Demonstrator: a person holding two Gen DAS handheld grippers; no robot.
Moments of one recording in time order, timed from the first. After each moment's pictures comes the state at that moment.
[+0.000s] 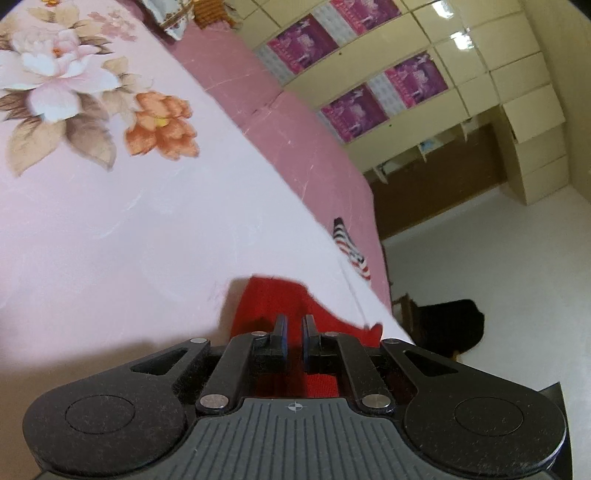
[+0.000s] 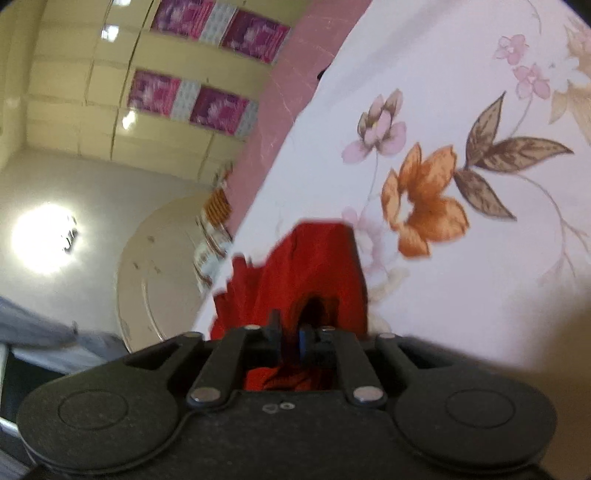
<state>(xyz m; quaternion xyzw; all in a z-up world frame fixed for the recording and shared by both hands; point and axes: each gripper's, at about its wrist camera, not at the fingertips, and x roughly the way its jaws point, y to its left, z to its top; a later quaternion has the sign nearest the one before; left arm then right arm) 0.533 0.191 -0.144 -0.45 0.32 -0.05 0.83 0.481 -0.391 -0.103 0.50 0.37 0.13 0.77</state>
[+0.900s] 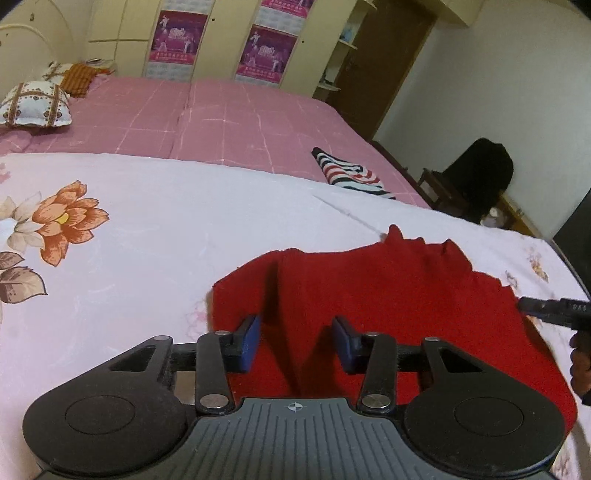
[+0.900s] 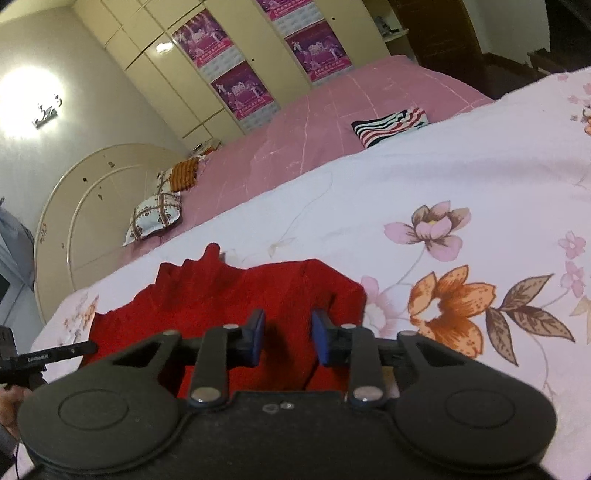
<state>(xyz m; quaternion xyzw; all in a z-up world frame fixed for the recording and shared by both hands) 0.548 0.151 -0.102 -0.14 0.39 -0.13 0.90 0.491 -0.333 -0.049 0.21 0.38 0.11 0.89</state>
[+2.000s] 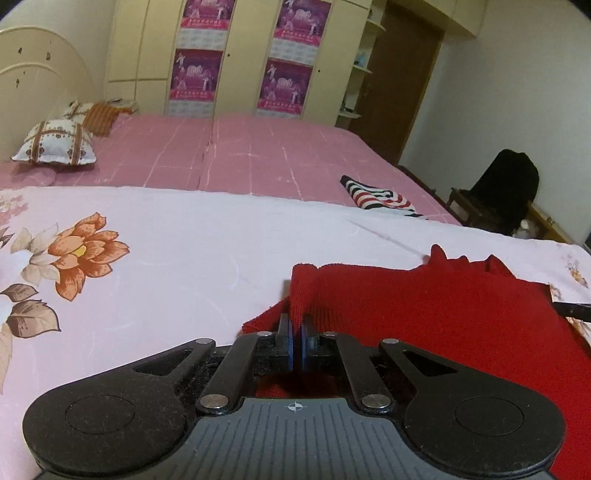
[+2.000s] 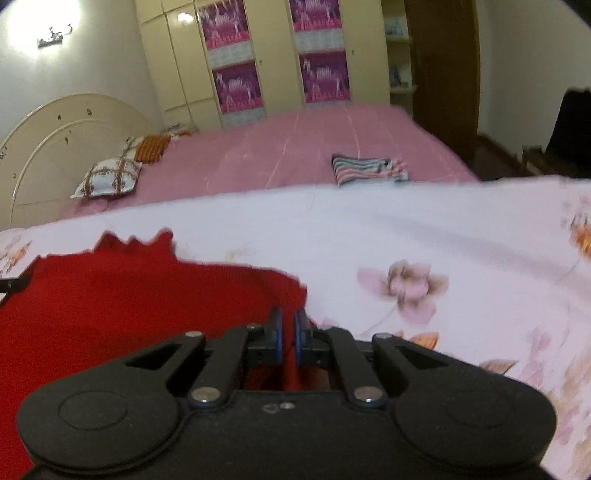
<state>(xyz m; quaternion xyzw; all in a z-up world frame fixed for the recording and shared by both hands) 0.552 0.146 -0.110 -0.09 0.34 -0.08 0.93 0.512 -0.316 -0.057 0.04 0.36 0.06 0.93</state>
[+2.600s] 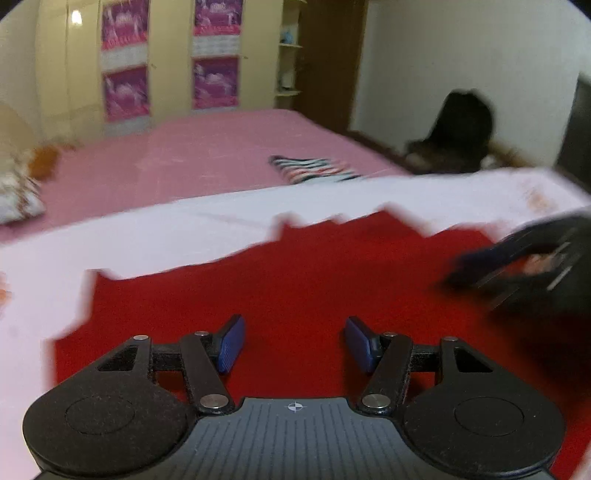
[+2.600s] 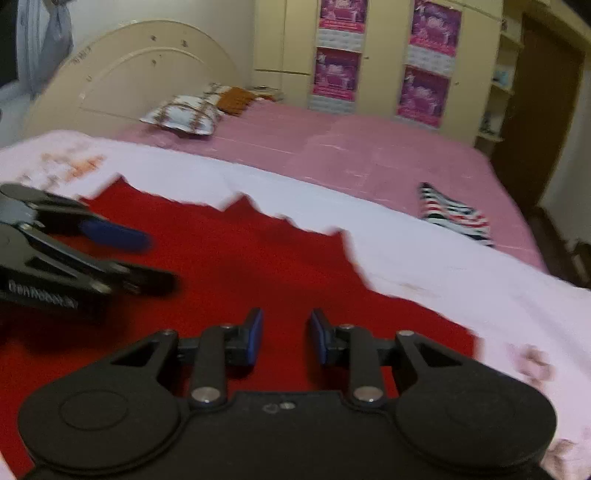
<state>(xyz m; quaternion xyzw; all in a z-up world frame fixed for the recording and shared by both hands) 0.542 0.020 -0.101 0.03 0.34 -0.14 0.93 0.517 -0.190 -0.054 -0.13 0.37 0.14 0.91</state>
